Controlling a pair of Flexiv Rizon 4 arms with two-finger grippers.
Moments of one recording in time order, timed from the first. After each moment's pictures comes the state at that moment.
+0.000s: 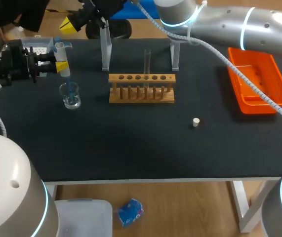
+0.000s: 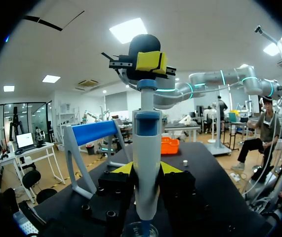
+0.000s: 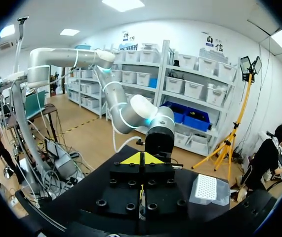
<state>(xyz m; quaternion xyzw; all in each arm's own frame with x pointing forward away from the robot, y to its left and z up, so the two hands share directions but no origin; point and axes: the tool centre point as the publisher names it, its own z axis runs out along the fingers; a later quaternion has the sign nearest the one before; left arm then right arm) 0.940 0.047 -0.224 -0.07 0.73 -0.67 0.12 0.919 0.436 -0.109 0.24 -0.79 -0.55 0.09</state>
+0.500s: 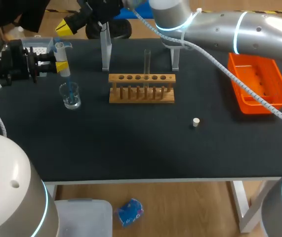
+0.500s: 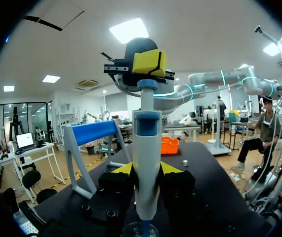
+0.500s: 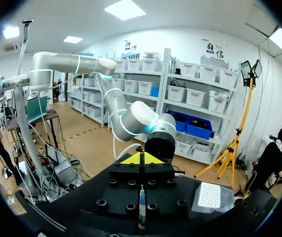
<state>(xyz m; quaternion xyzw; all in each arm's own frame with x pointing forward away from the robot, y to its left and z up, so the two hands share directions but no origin) 0.940 0.047 -0.224 -0.07 0.73 -0.67 0.12 0.919 0.451 -0.115 0.24 -0.76 -0.59 0.11</state>
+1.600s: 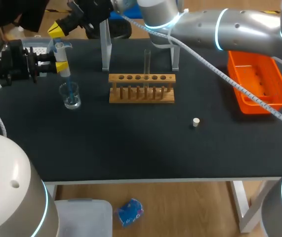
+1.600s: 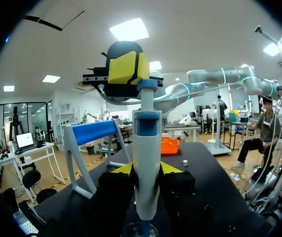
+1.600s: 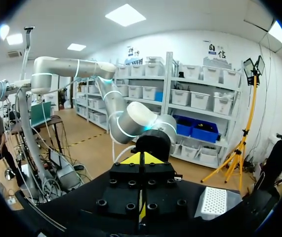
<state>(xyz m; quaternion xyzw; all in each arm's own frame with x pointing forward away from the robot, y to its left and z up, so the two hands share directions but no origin) 0.939 0.047 -0.225 -0.07 0.73 -0.67 0.12 0.933 0.477 -0.132 0.25 -0.75 -0.60 0.15</state>
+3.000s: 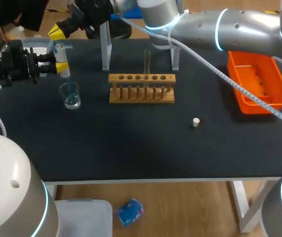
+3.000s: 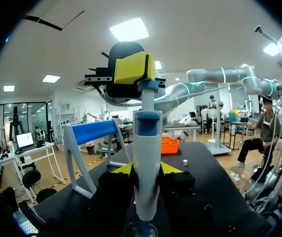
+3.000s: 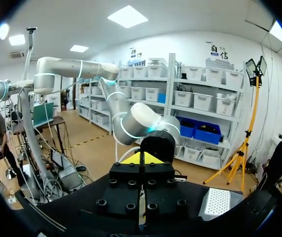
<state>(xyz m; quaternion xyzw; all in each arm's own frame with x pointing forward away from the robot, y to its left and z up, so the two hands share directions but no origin) 0.939 0.047 -0.226 -0.07 0.73 -0.67 0.12 0.926 0.474 -0.135 0.25 -0.74 -0.60 0.16</state>
